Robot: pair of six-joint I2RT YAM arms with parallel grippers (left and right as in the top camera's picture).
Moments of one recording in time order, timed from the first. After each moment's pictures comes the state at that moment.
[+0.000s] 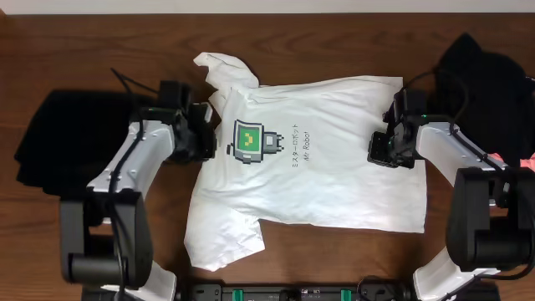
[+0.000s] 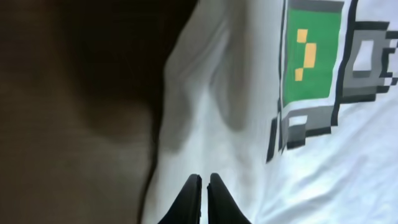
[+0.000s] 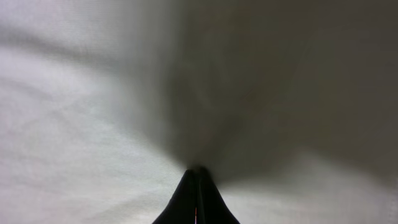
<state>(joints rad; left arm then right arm) -0.08 1.72 1.08 -0.75 0.26 -0.06 0.03 1.81 1.01 -0.64 -0.14 0.28</state>
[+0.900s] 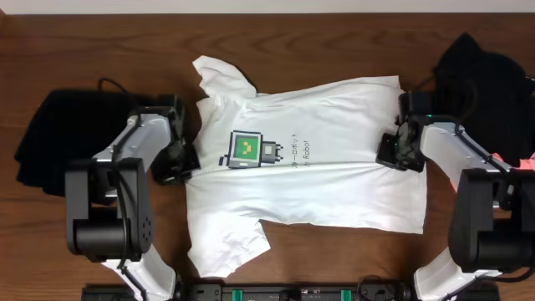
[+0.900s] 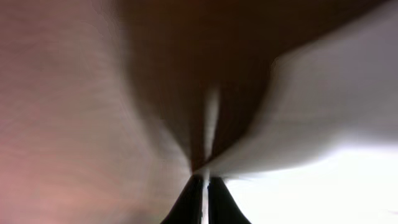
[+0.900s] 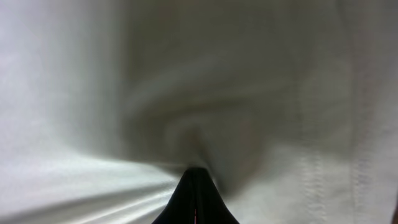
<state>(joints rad) 0.01 1.87 1.10 -0.96 -0.01 -0.34 0.00 1.80 1.01 -0.68 0.00 0.35</state>
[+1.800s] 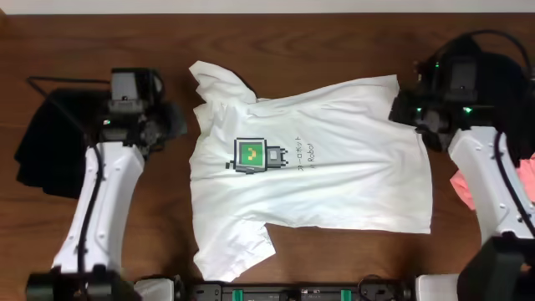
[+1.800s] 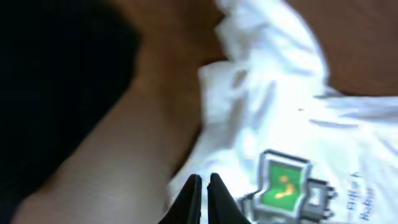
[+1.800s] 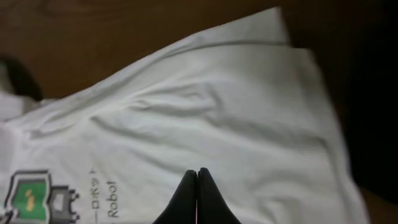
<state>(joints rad) 0.00 1.46 1.16 -0.72 0.11 -0.32 -0.01 1.56 1.17 -0.58 -0.21 0.24</state>
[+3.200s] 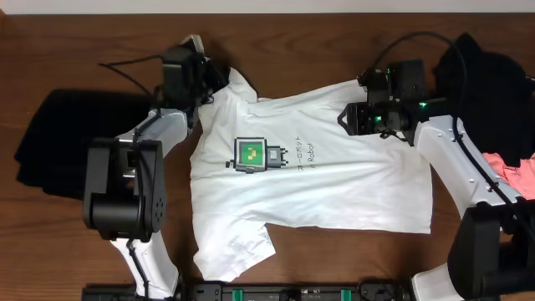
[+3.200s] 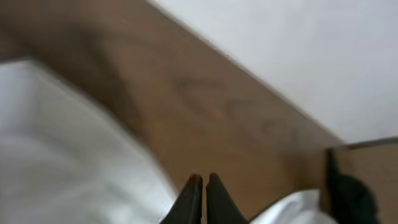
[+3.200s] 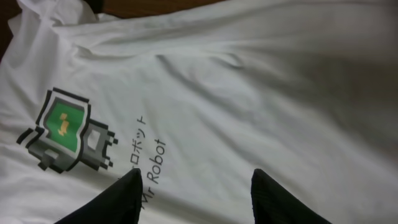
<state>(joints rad) -0.09 2.00 1.16 0.36 0.41 -0.71 0.14 1.67 1.17 -0.58 -0.36 0.08</state>
